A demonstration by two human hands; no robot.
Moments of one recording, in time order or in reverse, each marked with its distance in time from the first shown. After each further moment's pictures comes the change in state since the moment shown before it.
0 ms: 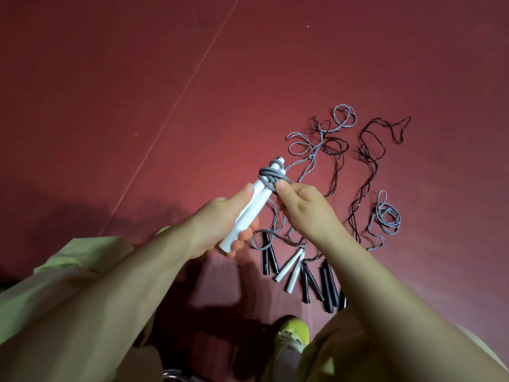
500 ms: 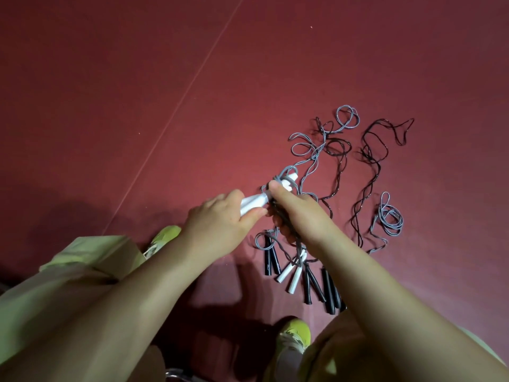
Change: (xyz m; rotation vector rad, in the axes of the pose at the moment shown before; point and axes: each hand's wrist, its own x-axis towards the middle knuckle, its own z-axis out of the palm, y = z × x) left_hand 0.006 -0.020 -0.001 0.971 0.515 0.305; right_hand -0.003 -0.010 0.012 0.305 -0.099 0.309
